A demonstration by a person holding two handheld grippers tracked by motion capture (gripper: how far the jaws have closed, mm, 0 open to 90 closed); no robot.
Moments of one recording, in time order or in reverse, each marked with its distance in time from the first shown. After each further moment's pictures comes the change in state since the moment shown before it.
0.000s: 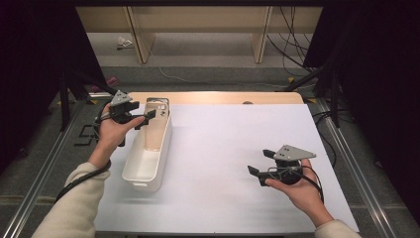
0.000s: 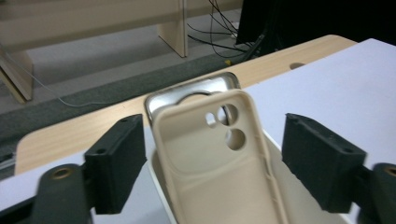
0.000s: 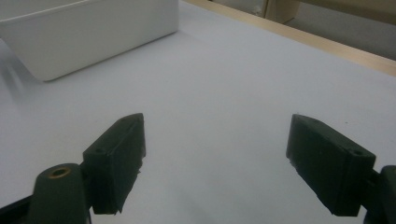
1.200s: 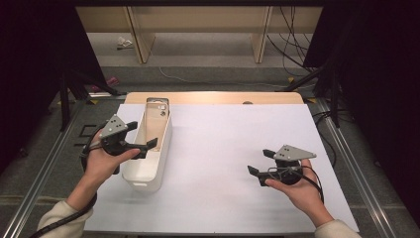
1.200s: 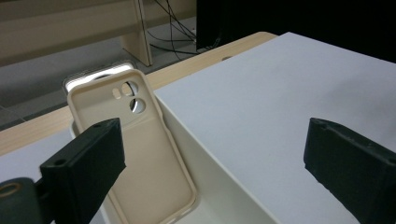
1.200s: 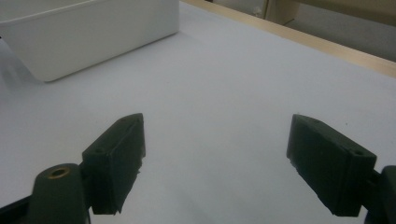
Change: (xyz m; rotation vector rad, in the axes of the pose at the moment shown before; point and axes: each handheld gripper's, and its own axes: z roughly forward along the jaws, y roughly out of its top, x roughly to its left) left arm -0.066 -0.027 -0.073 -0.063 -0.127 0.096; right arm 0.001 0.001 0.000 -0.004 0.000 -0.002
